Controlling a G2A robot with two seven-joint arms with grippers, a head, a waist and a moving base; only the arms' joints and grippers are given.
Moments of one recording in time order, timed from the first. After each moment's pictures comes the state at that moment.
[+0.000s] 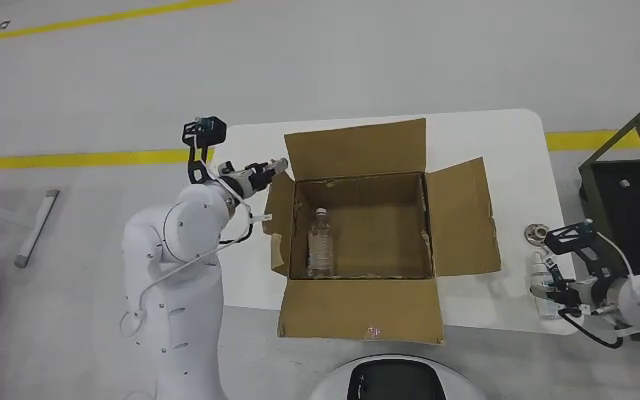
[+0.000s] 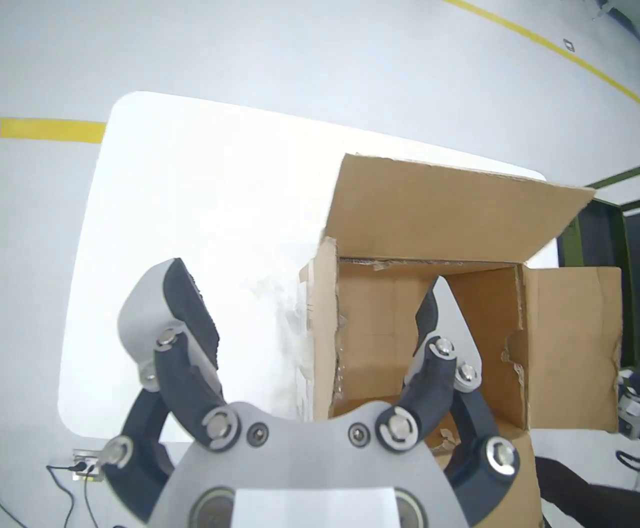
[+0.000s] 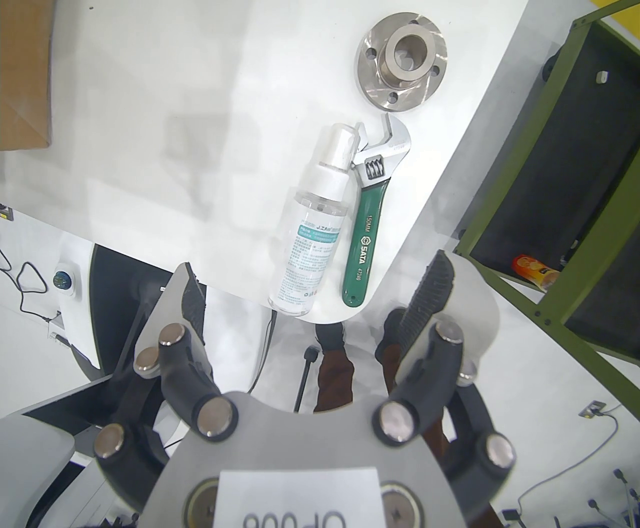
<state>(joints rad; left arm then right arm) 0.80 -1.42 -1.49 -1.86 1.06 0.17 -1.31 -1.61 -1.03 1.88 -2.09 -0.92 -0.13 1.40</state>
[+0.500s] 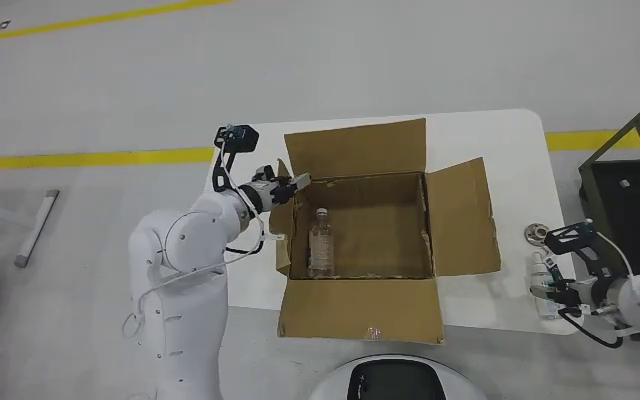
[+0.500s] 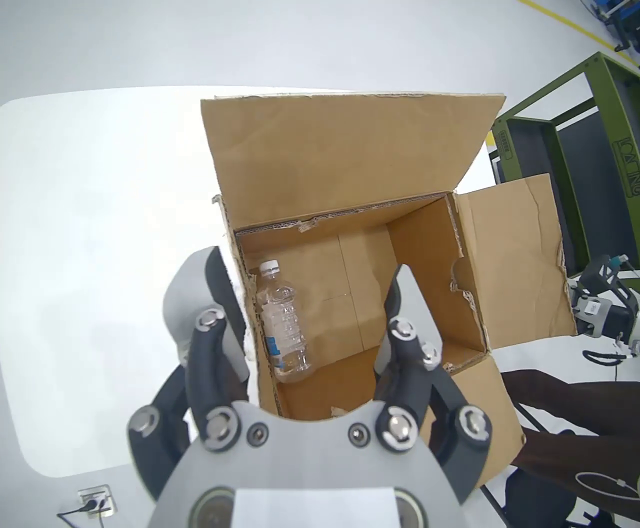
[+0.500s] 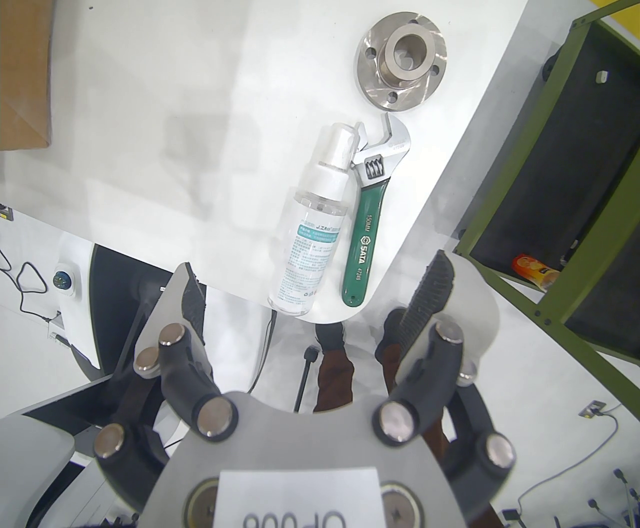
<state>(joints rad) 0.83 -1.40 -1.44 -1.88 0.95 0.04 -1.31 -1.61 -1.03 1.88 -2.09 -0.92 -0.13 1.40</state>
